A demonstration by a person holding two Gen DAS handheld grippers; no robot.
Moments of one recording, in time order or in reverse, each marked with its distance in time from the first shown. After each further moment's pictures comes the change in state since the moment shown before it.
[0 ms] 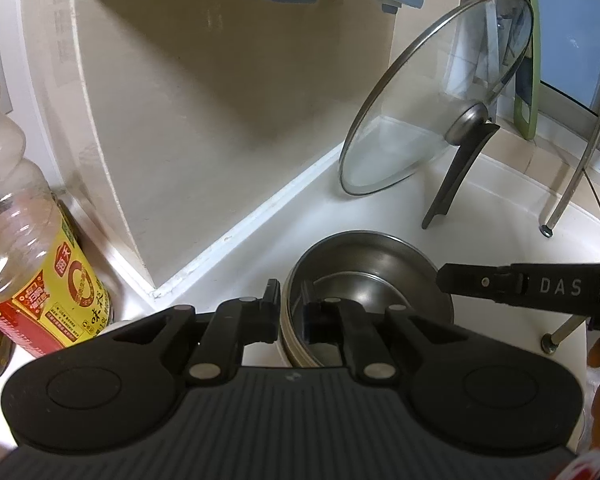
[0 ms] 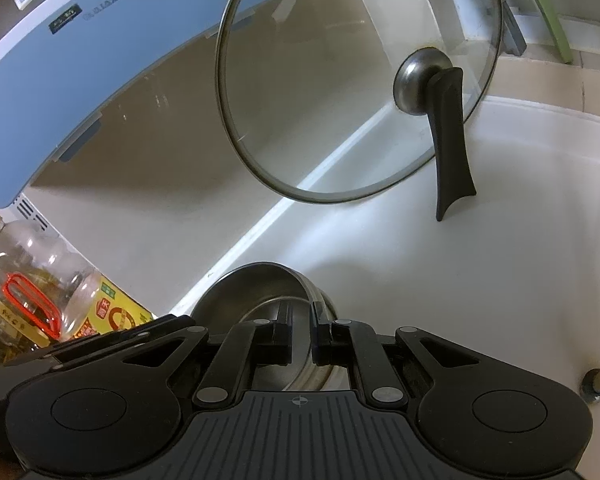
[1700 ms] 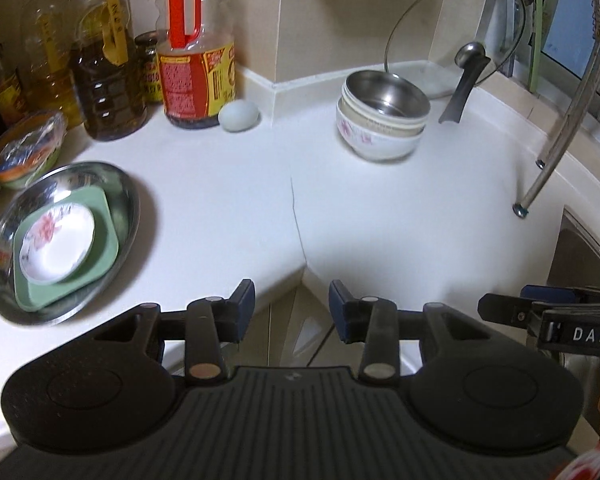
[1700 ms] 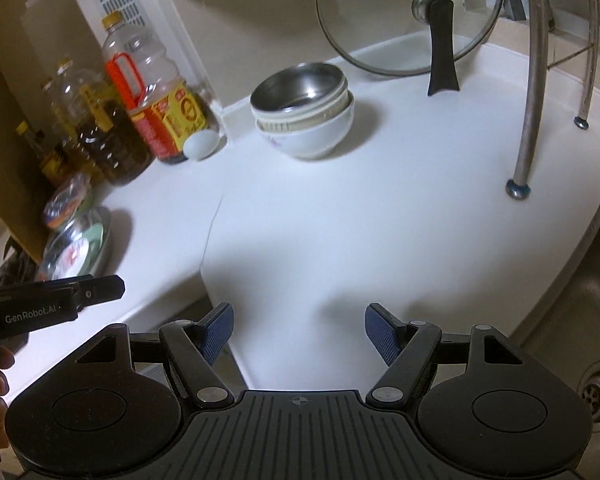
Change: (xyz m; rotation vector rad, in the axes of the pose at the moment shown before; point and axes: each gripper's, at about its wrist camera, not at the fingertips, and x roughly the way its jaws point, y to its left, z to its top) left arm -0.195 -0.028 -0.182 -0.221 0.120 0.176; right arm -0.151 0.004 -0.169 -0.270 0.210 0.018
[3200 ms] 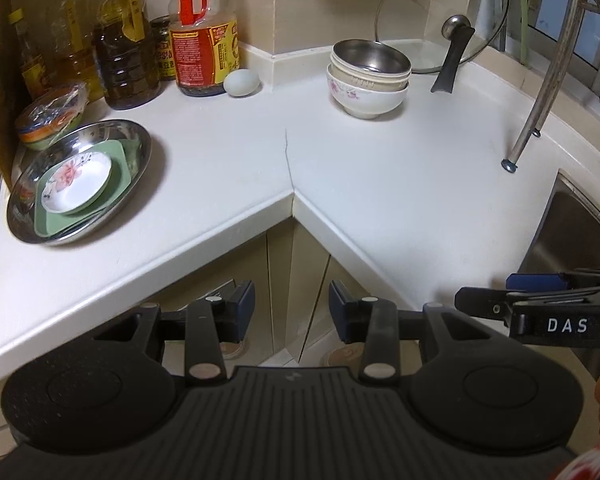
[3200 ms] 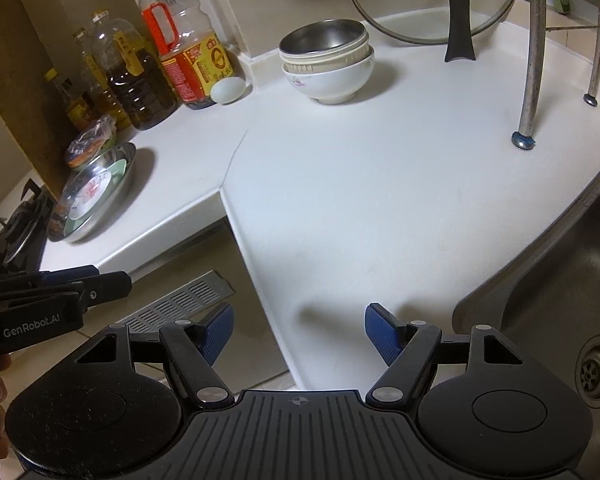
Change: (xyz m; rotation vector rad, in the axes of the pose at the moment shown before) left arm -0.030 -0.026 -0.057 0.005 0.006 0.051; right arm -0.015 0.005 -0.046 -0.068 0.070 0.030
